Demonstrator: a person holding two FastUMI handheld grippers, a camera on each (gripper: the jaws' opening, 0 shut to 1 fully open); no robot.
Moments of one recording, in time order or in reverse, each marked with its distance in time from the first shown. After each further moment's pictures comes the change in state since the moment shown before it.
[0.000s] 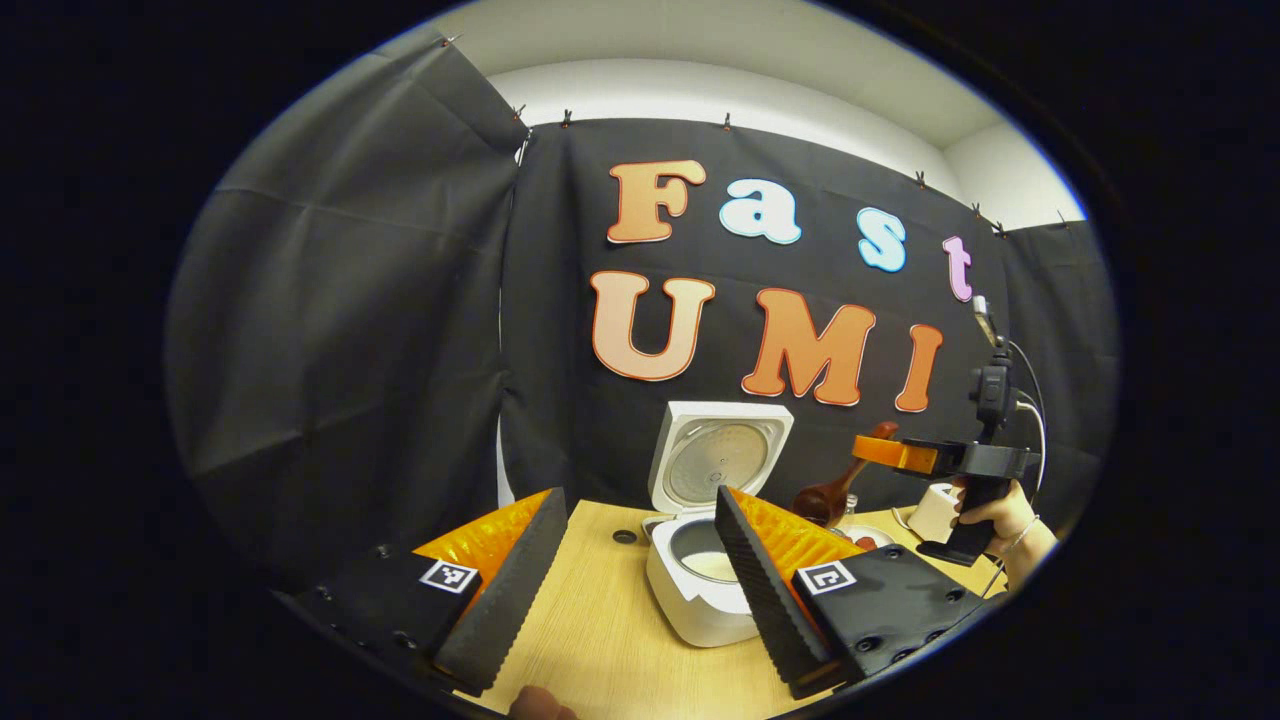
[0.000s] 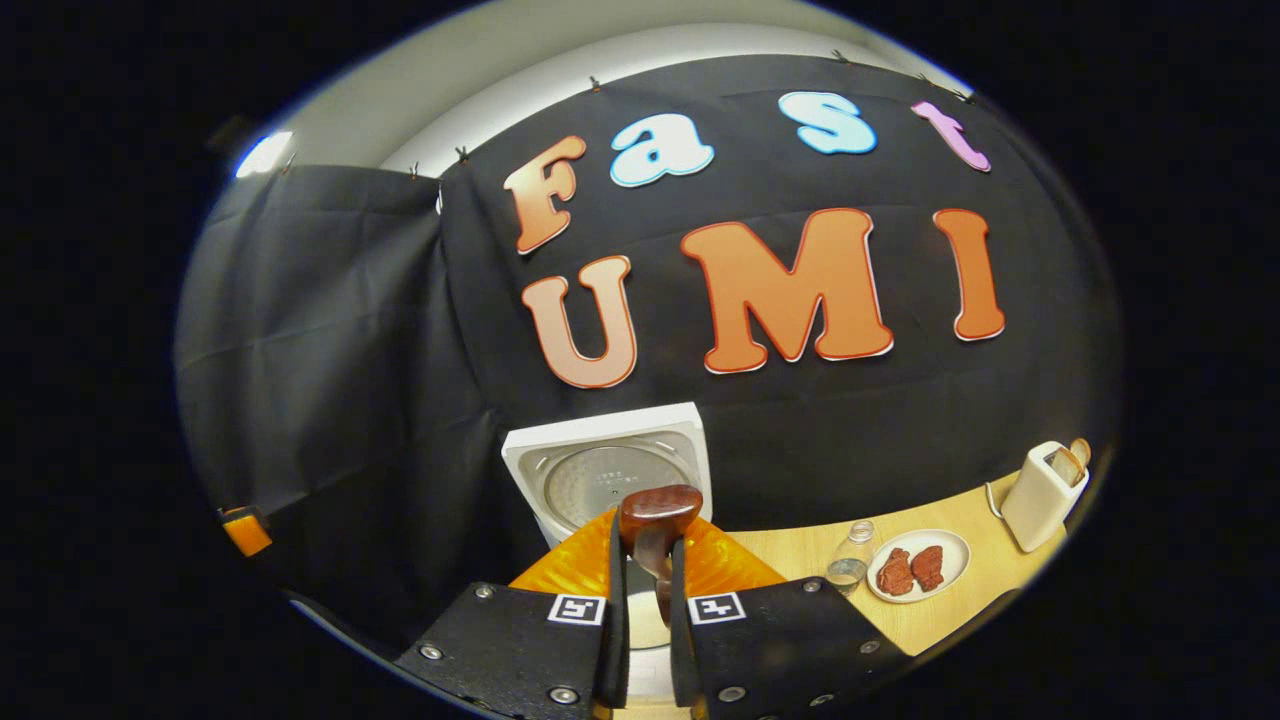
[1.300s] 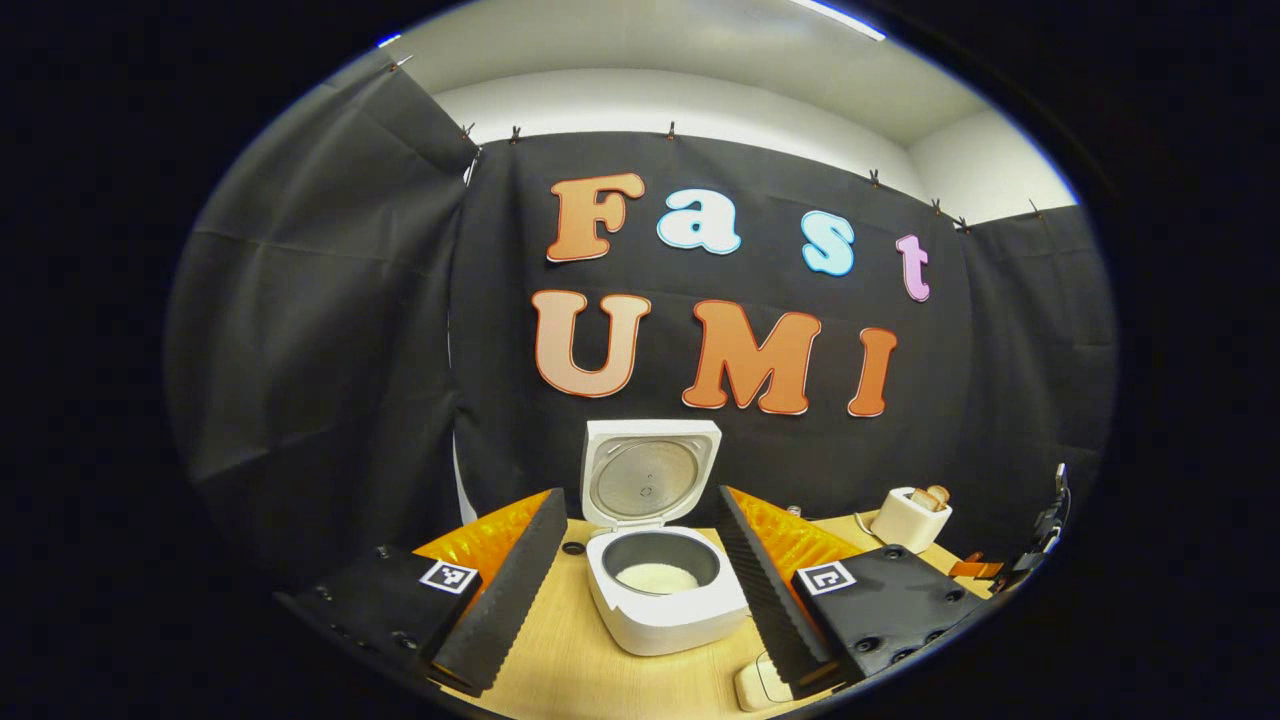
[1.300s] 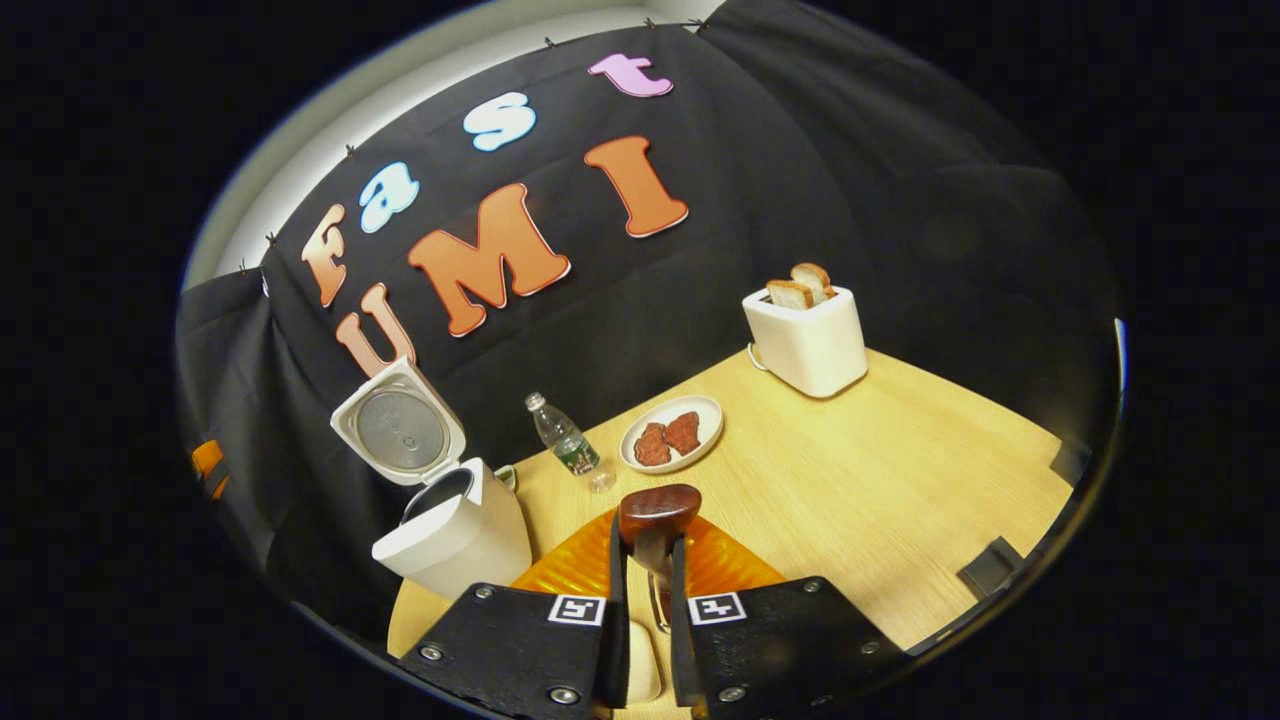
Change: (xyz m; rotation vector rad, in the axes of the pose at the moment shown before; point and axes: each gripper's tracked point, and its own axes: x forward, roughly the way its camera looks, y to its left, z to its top) left arm -0.012 -0.090 0.013 0.058 -0.032 -0.042; right arm -0.227 -0.280 -0.185 0.354 0.142 -0.384
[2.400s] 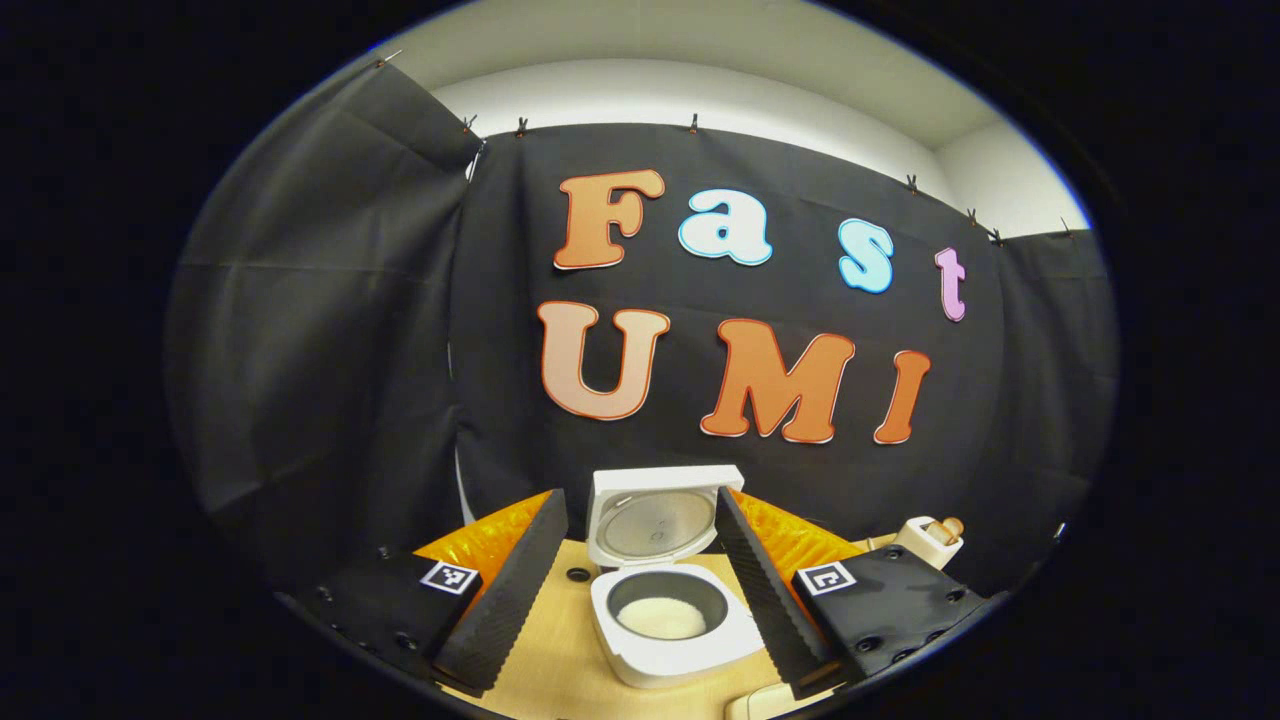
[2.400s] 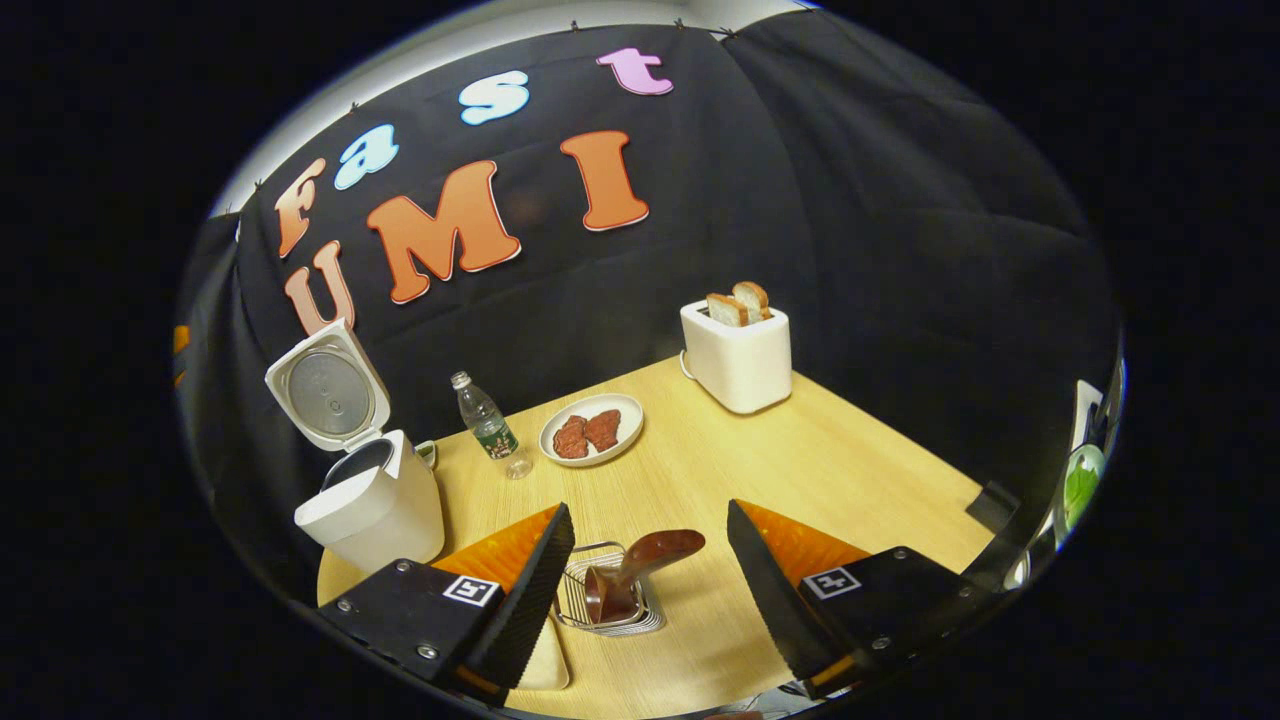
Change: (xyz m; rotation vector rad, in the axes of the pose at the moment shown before) left arm 0.112 -0.005 0.085 -0.059 0.037 -0.020; right arm -0.037 -0.044 0.038 -0.173 -0.041 -0.222
